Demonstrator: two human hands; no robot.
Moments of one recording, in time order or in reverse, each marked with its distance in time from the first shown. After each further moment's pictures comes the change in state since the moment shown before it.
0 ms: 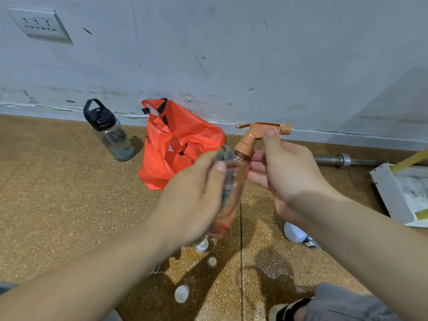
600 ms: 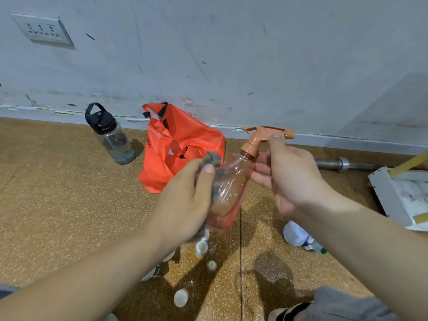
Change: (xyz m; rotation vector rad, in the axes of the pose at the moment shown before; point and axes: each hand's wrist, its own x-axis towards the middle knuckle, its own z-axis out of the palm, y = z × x) left_hand 0.004 -0.019 0.003 -0.180 0.055 -0.083; right_hand 0.006 -0.004 -0.005 0.063 0.051 0.047
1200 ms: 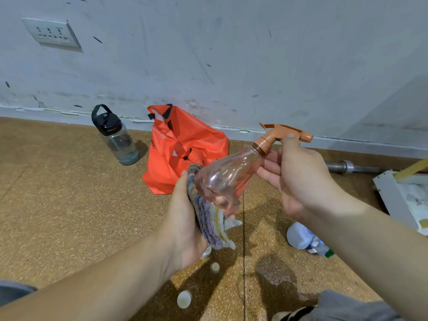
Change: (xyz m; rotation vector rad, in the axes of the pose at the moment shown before) left_hand -0.008 -0.001 0.012 -1.080 -0.102 -0.723; right_hand -0.003 -0.010 0.004 0.109 0.059 0.014
